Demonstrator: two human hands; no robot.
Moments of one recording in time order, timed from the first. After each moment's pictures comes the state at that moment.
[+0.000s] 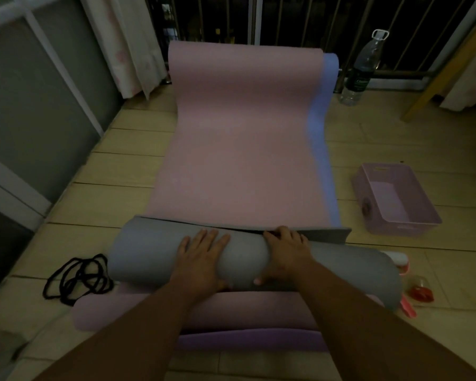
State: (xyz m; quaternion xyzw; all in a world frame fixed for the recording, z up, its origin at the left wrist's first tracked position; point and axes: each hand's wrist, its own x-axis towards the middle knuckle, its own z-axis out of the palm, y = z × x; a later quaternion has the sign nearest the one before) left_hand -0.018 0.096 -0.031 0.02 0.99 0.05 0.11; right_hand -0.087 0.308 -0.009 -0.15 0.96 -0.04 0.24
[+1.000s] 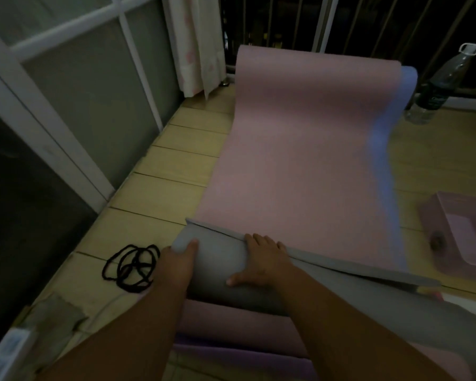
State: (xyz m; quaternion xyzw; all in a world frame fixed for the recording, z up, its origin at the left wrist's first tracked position) left_hand 0.005 -0.037 -0.033 -0.53 0.73 0.44 0.00; right_hand -0.079 0.145 -0.011 -0.28 0.91 -0.08 0.29
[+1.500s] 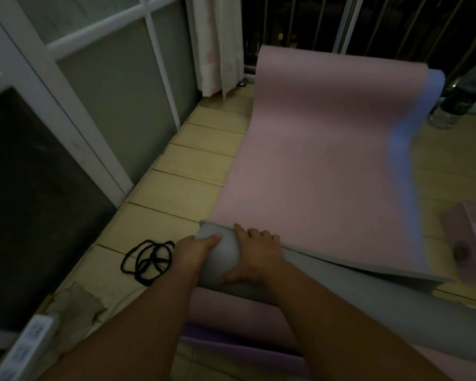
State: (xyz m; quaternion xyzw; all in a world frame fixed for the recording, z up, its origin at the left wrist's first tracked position) left_hand 0.000 -0.049 -0.006 -0.48 0.65 0.59 -0.01; right_hand -0.066 0.093 0.001 -0.32 0.92 -0.06 0.23
